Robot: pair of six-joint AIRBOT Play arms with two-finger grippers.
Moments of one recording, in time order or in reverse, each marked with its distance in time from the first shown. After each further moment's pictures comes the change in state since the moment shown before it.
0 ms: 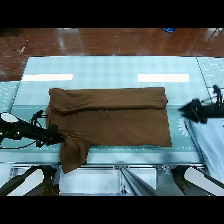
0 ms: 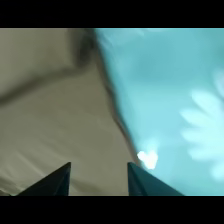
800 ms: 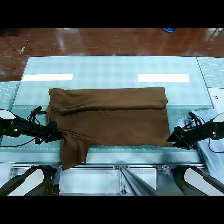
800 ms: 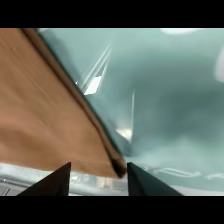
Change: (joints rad) left arm -0.002 0.005 0.034 -0.018 -0.019 0.004; right arm 0.148 0.035 -0.266 -0.172 -0.013 0.112
